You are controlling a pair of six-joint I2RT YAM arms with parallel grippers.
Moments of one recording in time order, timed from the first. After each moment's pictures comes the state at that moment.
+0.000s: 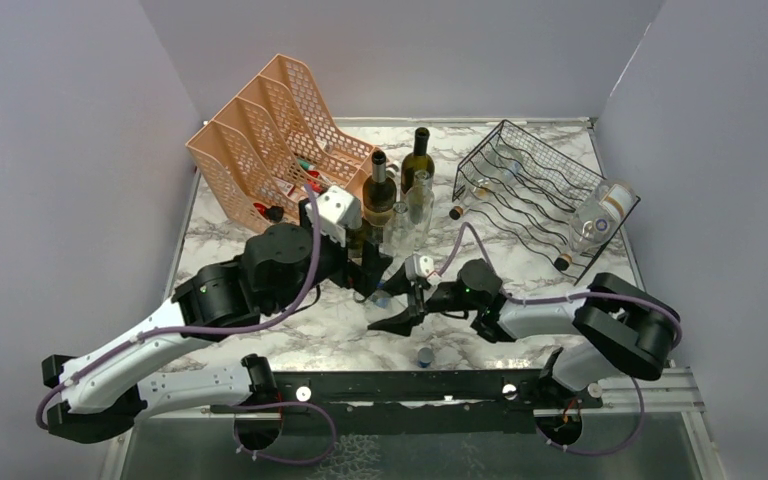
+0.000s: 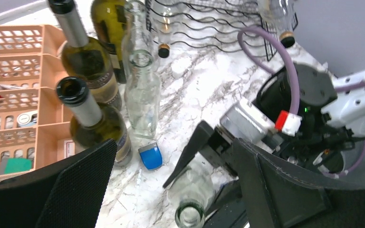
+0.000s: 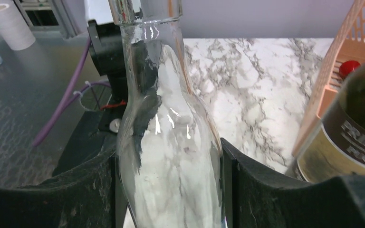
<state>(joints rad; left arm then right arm) -1.13 0.90 1.22 -0.64 -0.32 -0.27 0.93 1.45 0.42 1.09 -0.72 0.04</state>
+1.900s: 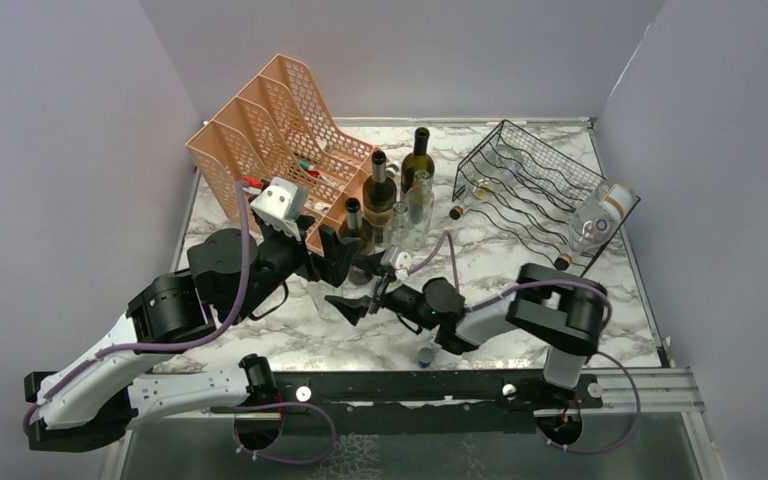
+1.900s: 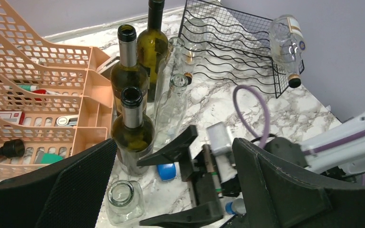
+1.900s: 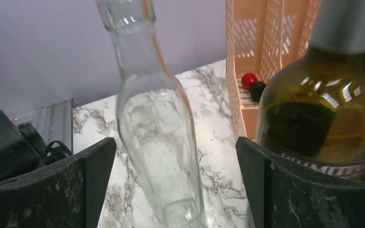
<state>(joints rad) -1.13 0.77 1.29 -0.70 -0.49 -0.28 1.17 1.88 0.63 1.48 0.04 0.09</state>
